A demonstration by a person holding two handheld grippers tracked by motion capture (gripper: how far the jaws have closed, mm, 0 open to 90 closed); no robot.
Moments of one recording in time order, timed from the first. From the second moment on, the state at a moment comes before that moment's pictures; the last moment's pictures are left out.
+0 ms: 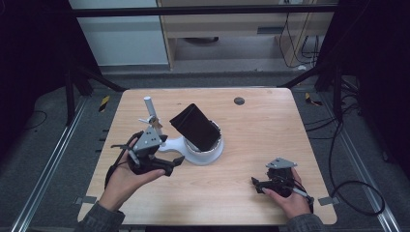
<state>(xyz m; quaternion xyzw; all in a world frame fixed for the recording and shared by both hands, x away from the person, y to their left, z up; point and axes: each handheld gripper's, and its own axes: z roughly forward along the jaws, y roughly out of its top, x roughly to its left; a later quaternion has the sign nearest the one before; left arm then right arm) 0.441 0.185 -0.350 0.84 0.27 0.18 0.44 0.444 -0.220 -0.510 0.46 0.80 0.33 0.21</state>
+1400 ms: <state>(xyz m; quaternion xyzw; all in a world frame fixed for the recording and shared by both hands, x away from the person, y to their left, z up) 0.460 0.252 -0.505 0.84 0.39 0.17 0.33 0.444 -0.220 -0.513 0.46 0.79 0.34 0.20</state>
